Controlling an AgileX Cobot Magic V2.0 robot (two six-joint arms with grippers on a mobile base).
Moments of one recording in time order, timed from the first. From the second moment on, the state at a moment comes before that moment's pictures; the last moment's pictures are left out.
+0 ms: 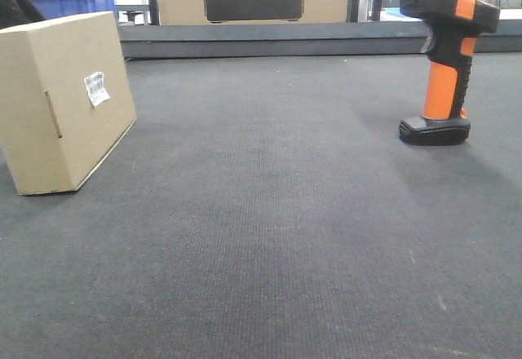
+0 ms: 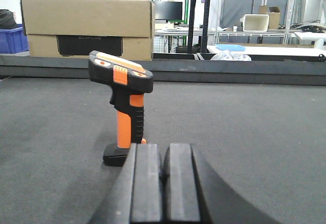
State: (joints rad) left arm -0.08 0.01 -0.24 0.52 0.36 -0.49; right arm -0.09 0.00 0.00 0.03 0.00 0.01
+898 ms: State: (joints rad) left arm 0.00 0.01 0.00 0.07 0.06 -0.08; right arm -0.09 0.00 0.00 0.03 0.00 0.01
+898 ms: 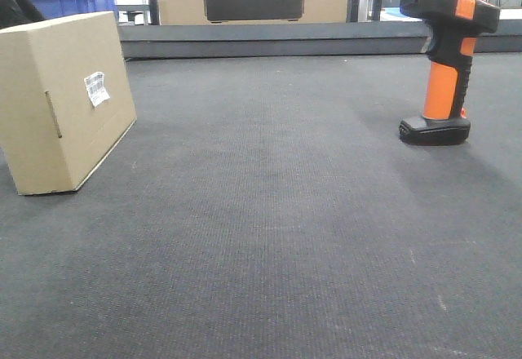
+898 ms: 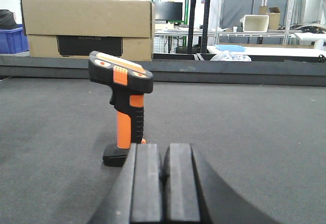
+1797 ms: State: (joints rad) left arm 0.00 0.01 0.00 0.07 0.05 -0.08; right arm -0.09 0.00 0.00 0.03 0.00 0.00
